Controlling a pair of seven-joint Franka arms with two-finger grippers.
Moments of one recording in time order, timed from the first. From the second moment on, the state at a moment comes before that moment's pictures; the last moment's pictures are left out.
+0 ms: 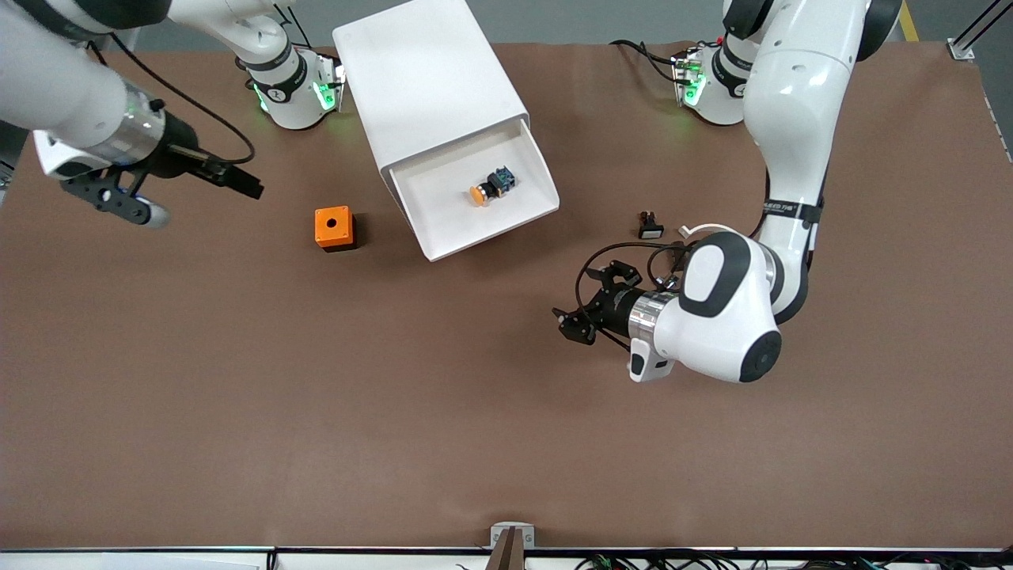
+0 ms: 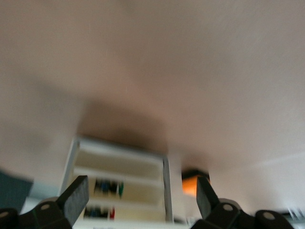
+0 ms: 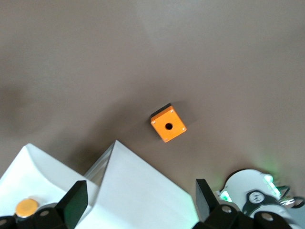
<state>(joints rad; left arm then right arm) -0.44 0.75 0.06 -1.16 -0.67 1.64 -1.08 0.30 -0.05 -0.04 -1.71 0.14 1.48 0.73</state>
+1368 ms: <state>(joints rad) -0.55 0.67 0.06 -1.17 -0.13 1.82 -1.07 0.84 0.12 -0.04 -1.74 0.10 1.81 1.52</state>
